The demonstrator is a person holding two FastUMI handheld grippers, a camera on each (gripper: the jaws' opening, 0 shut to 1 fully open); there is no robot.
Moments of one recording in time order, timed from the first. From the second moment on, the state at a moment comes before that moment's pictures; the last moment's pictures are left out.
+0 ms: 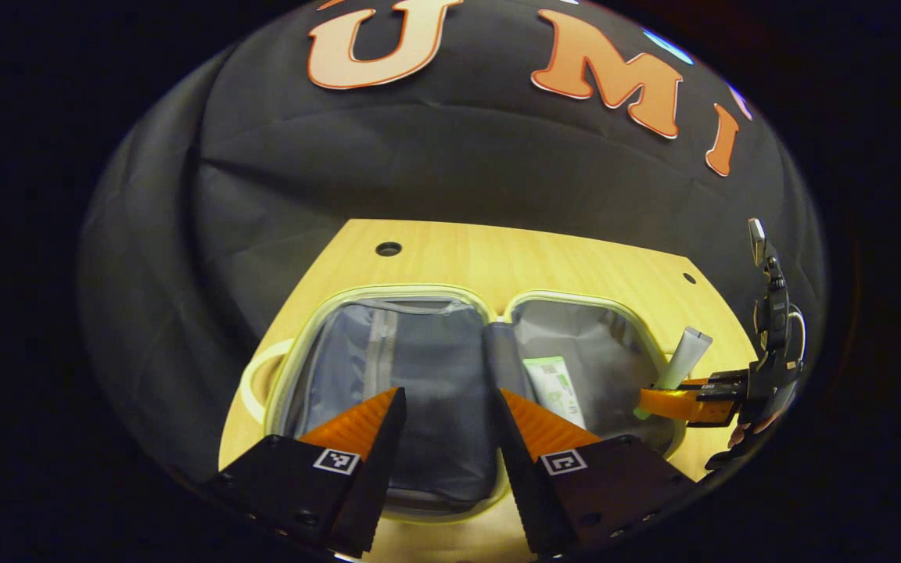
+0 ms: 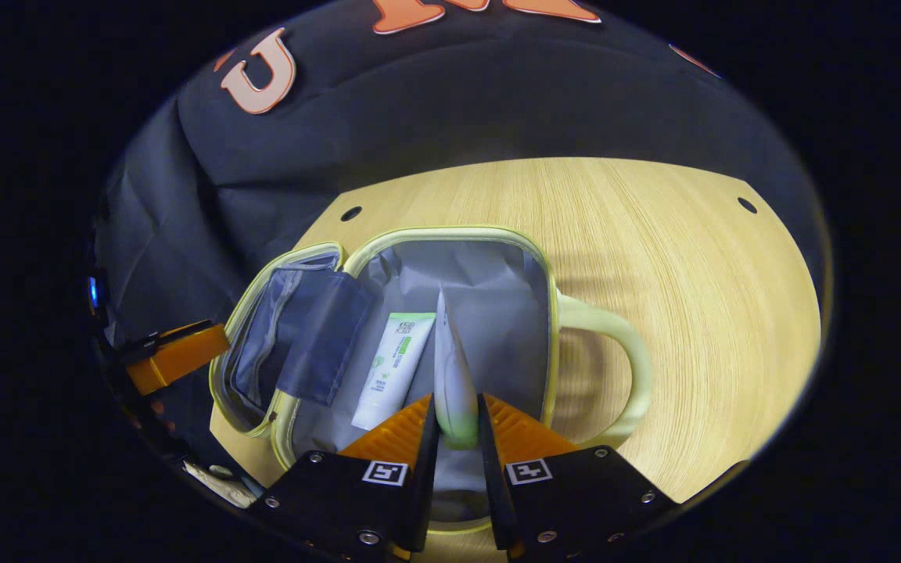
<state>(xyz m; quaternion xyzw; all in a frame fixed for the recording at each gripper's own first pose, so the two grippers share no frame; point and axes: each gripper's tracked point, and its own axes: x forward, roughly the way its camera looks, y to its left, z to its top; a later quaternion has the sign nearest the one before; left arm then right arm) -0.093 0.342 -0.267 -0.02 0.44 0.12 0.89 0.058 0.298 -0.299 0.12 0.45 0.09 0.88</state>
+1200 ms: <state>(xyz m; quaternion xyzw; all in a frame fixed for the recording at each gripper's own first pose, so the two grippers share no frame) -0.141 0.528 -0.267 -0.17 0.40 0.29 0.85 0.058 0.194 -0.168 0.06 0.26 -0.01 0.96</state>
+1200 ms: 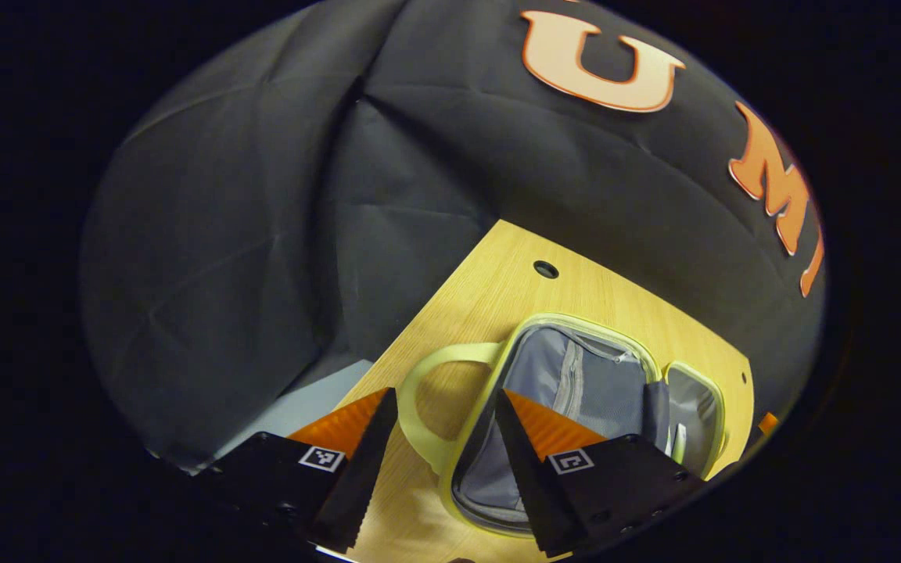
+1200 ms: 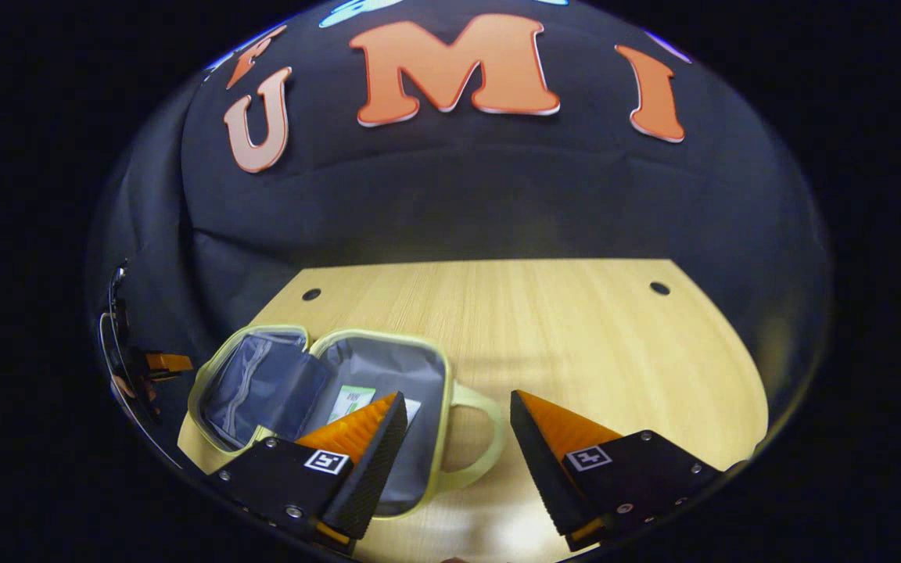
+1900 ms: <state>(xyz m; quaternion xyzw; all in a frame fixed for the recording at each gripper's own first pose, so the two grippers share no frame) -0.142 0.554 -0.333 -0.35 0.43 0.26 0.79 0.029 0.078 -0.040 -0.03 0.09 -0.12 0.99</state>
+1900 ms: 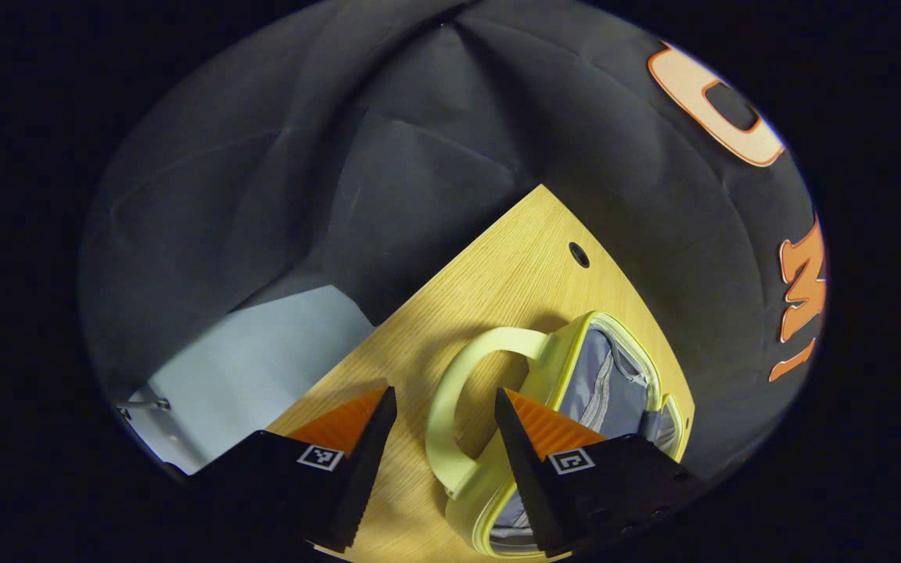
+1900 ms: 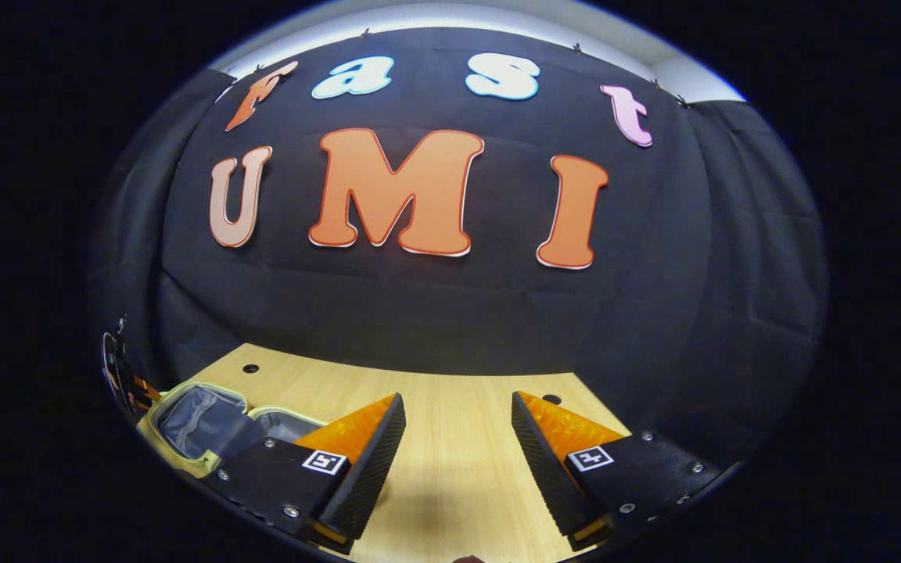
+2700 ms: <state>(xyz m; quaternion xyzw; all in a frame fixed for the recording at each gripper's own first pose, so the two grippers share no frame) -0.089 0.499 -0.173 -0.44 0.22 0.17 0.86 0.006 0.034 -0.006 -0.07 0.05 -0.12 0.99</state>
